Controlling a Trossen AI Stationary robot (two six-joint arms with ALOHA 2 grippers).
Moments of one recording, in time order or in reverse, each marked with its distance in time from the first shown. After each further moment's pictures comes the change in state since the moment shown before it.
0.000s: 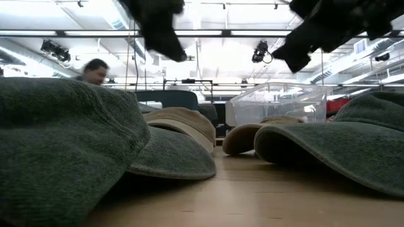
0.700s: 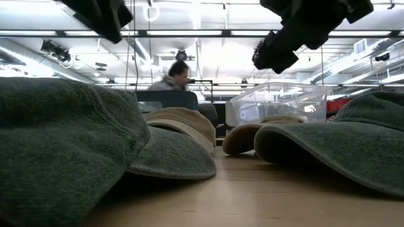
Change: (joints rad) left arm -0.587 0.079 -0.108 0.090 -0.040 -0.275; right arm 0.100 0.329 0.295 -0.204 0.019 0.027
